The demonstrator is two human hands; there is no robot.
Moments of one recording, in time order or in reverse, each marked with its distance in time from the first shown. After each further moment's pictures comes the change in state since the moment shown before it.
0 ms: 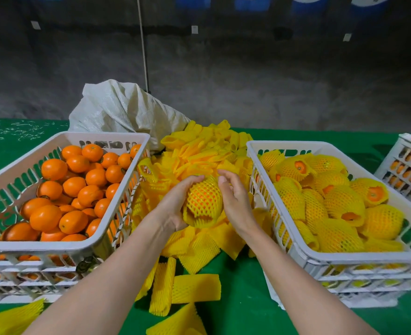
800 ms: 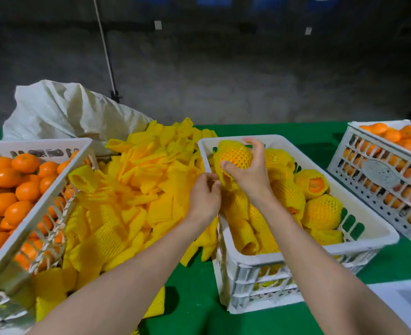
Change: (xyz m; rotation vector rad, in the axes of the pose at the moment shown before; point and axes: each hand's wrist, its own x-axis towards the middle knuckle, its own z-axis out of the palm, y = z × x) left_hand 0.087 -0.067 0.158 0.617 0.311 0.670; right_hand 0.041 0.008 -0.162 -0.116 0.358 -0.073
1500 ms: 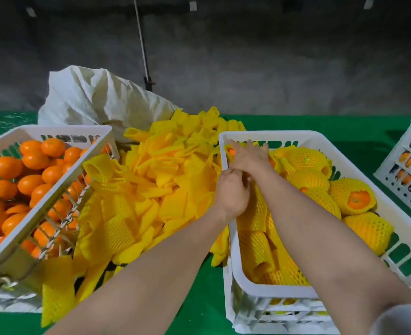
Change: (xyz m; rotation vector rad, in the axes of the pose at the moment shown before) left_hand 0.051 -0.020 0.042 0.533 -0.026 0.217; right_hand 0.111 0.069 0.059 -1.284 -0.644 0.076
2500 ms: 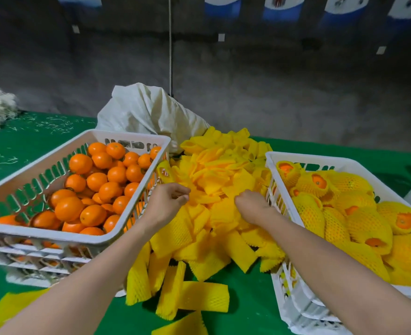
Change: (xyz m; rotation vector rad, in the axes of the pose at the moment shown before) left_hand -0.085 -0.157 -0.237 -0.210 -0.004 -0.233; right_hand -0.097 -0.137 0.028 -0.412 0.012 -0.475
